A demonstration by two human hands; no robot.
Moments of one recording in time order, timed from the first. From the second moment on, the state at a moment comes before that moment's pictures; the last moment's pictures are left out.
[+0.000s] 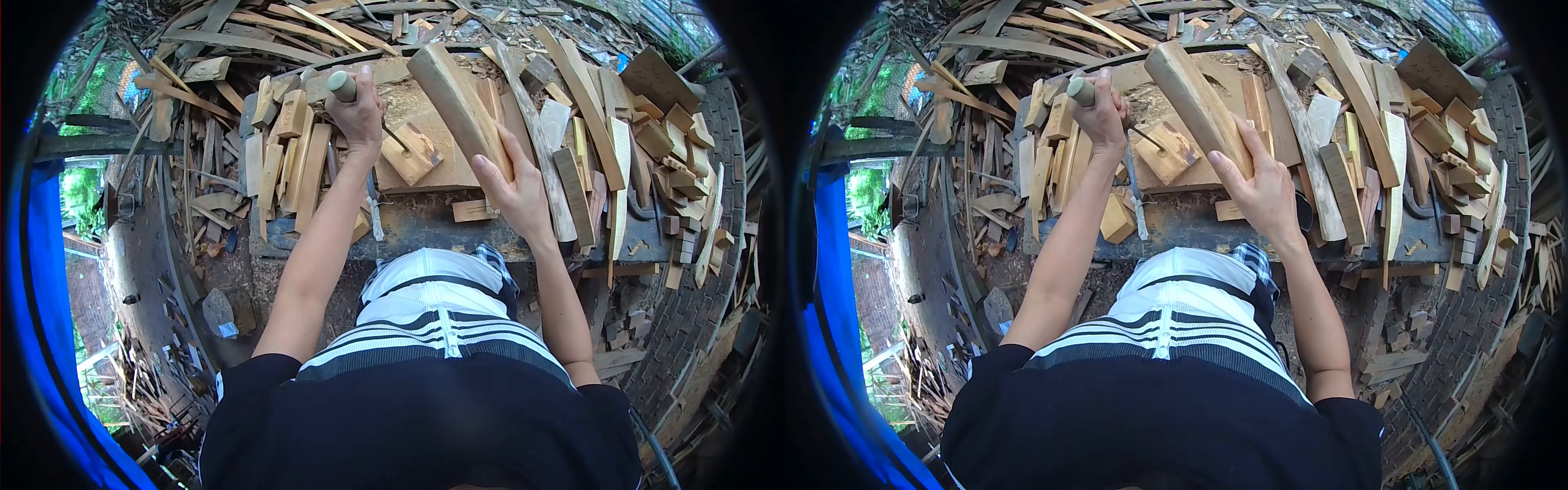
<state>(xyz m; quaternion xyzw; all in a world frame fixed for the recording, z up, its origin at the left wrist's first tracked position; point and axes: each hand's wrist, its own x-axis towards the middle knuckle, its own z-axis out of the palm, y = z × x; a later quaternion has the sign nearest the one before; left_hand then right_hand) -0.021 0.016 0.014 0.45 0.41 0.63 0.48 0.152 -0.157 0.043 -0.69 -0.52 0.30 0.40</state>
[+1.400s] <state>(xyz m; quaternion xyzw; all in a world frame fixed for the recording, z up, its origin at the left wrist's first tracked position) -0.005 0.019 0.008 0.55 0.45 0.65 0.26 0.152 -0.154 0.049 -0.68 -0.51 0.32 0.41</state>
